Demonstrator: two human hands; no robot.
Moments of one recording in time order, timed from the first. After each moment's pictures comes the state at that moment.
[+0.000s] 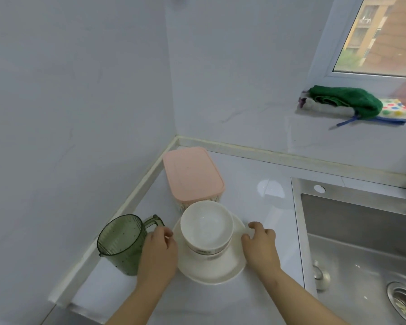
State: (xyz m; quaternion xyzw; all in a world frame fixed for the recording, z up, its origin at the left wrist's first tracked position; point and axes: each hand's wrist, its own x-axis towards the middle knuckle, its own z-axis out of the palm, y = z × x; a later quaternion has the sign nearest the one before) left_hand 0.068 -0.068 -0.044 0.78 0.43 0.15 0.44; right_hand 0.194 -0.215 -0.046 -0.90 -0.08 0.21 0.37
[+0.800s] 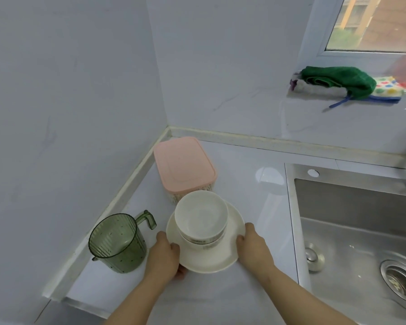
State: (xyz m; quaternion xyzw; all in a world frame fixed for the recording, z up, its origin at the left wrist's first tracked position) left_hand 0.080 -0.090 -0.055 0.77 0.44 0.03 0.47; right_hand 0.191 -0.229 -0.069 -0.90 -0.13 0.25 0.34
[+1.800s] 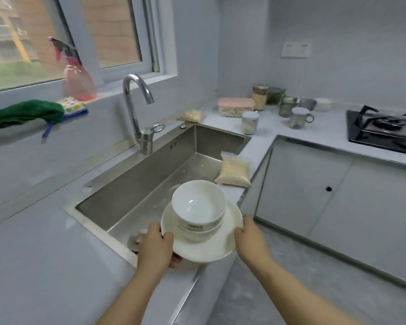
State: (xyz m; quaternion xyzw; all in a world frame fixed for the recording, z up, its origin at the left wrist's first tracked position) left_hand 0.130 -0.305 -0.013 0.83 -0.05 -0.19 0.52; right_hand 0.033 -0.456 -0.027 -0.78 0.42 -0.09 0.45
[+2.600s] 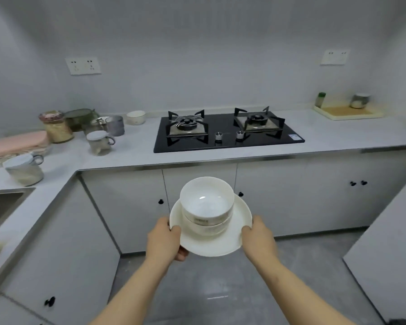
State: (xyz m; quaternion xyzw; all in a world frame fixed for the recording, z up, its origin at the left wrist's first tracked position) left_hand -0.181 -0.765 -0.002 0.75 -0.34 -0.37 0.42; right_hand -0.355 -0.808 -0.008 -0.57 0.68 -0.26 0.37
